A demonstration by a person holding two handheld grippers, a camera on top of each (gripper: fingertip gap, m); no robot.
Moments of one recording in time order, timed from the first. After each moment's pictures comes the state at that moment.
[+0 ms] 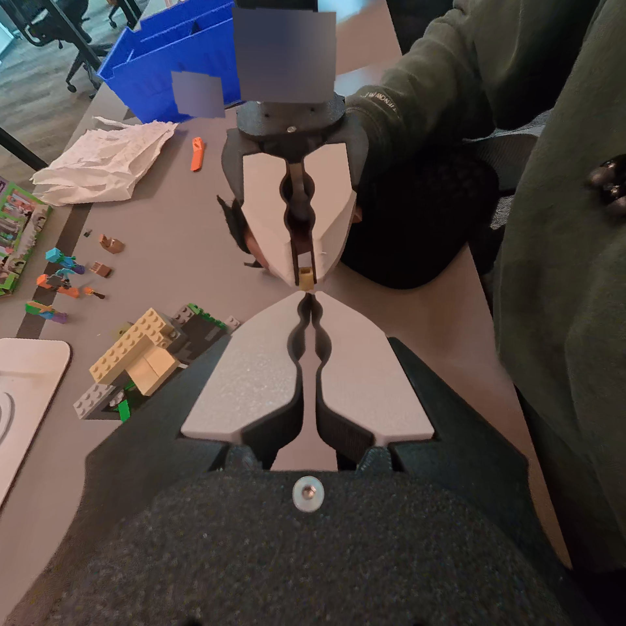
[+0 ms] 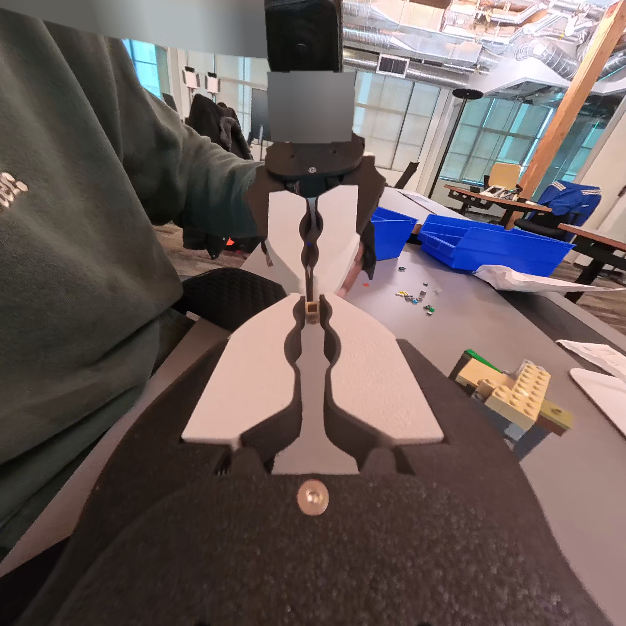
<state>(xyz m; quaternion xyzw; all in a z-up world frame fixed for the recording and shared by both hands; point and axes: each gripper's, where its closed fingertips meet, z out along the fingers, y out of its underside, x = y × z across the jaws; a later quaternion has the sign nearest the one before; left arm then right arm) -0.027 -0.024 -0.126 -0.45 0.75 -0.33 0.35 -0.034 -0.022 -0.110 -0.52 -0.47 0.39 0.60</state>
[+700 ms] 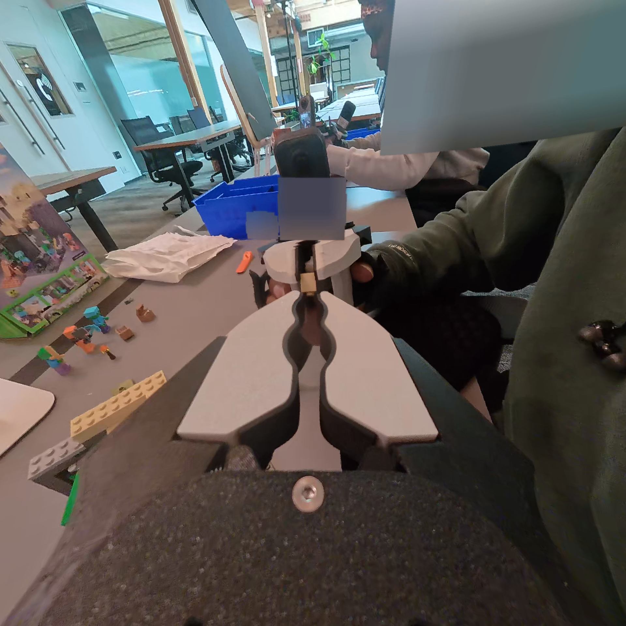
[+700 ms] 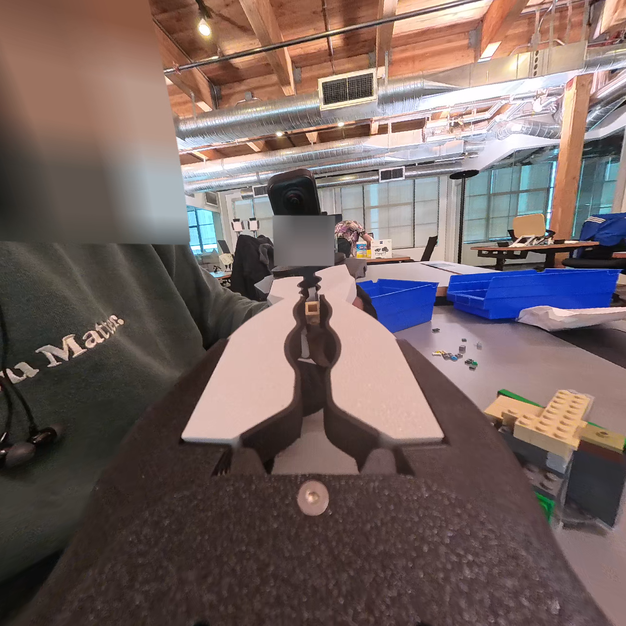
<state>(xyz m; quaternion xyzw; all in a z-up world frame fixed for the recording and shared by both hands) 0.003 -0.028 -0.083 -0.45 0.60 -0.48 0.46 -0.009 -0.025 -0.064 -0.46 -0.34 0.55 0.61</state>
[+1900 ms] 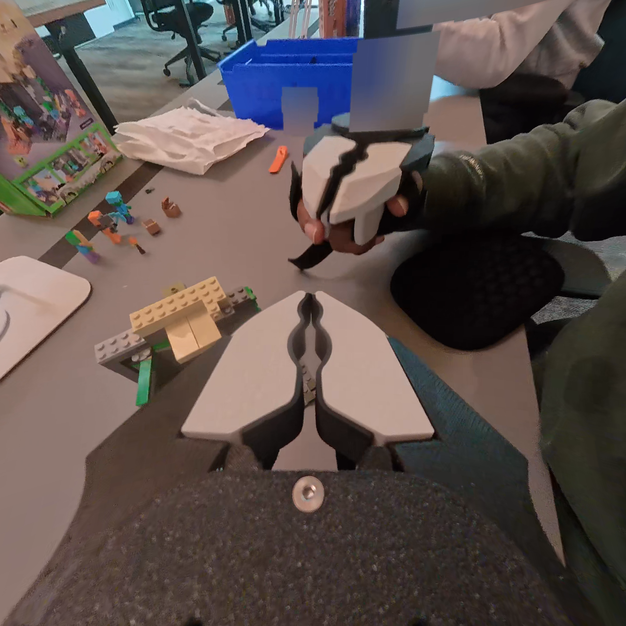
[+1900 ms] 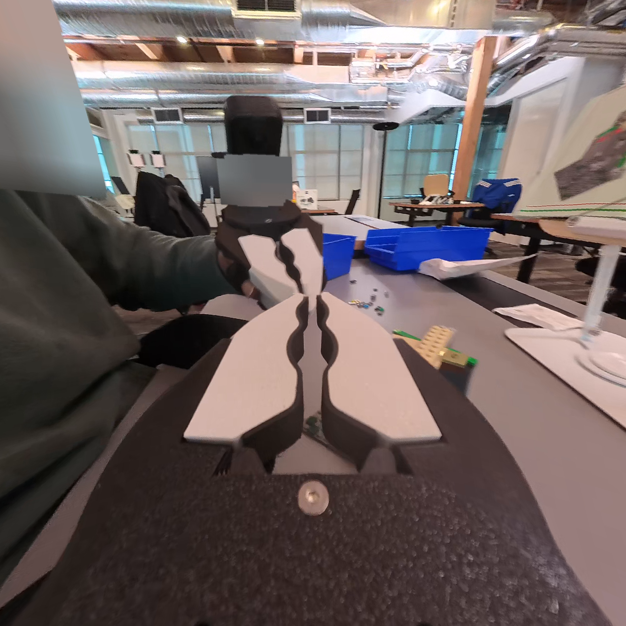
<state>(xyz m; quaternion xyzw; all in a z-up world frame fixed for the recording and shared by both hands) -0.008 0.027 -0.123 -0.56 0.62 -0.38 0.39 0.018 0.020 -0.090 -0.55 -0.34 0.41 0.64</state>
